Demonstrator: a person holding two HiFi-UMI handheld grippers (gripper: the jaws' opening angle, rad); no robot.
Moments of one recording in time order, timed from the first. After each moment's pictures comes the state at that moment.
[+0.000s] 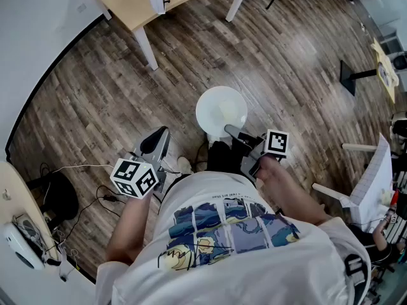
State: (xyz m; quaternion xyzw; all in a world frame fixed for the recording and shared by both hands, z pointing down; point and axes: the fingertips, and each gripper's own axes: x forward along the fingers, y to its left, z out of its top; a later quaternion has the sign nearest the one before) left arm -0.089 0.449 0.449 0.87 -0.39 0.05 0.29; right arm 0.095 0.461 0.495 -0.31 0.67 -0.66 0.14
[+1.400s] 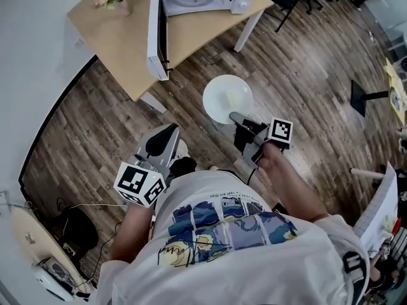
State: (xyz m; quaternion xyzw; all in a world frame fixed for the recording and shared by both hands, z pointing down) left arm -0.046 0.130 0.378 0.92 -0.35 0.06 0.18; right arm 0.127 0.107 0.503 -0.34 0.62 -0.68 0.19
